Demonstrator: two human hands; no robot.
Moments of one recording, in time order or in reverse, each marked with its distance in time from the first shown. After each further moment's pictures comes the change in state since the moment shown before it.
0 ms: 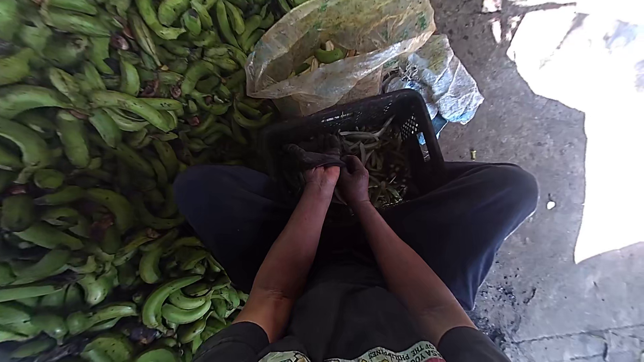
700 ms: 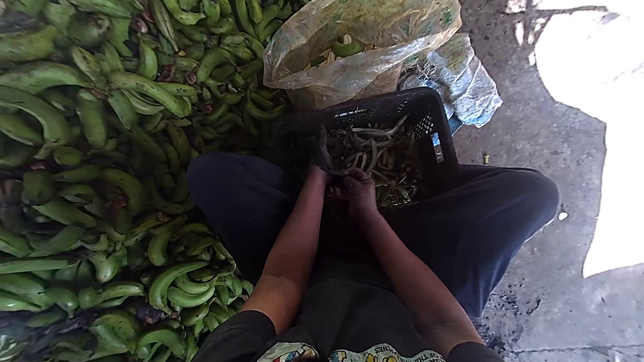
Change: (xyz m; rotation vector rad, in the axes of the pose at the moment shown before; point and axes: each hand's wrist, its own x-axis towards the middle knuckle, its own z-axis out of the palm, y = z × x) left_hand 0.044 0.036 -0.021 1.322 -0.029 0.135; right_hand -0.036 -0.011 0.011 0.327 -0.096 0.209
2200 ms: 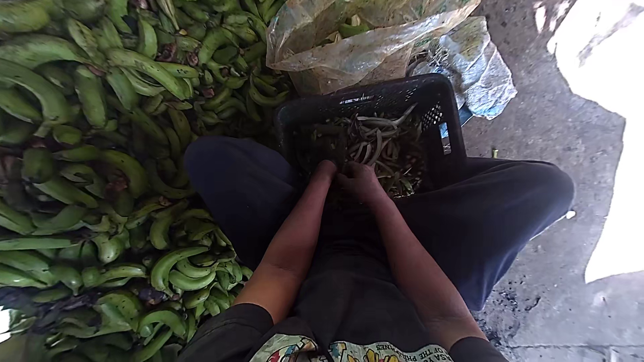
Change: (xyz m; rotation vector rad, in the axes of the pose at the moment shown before) left_hand 0.003 -0.025 -0.003 1.207 -0.165 -0.082; right_hand 0.011 -0.019 -0.024 -0.819 -0.372 -0.038
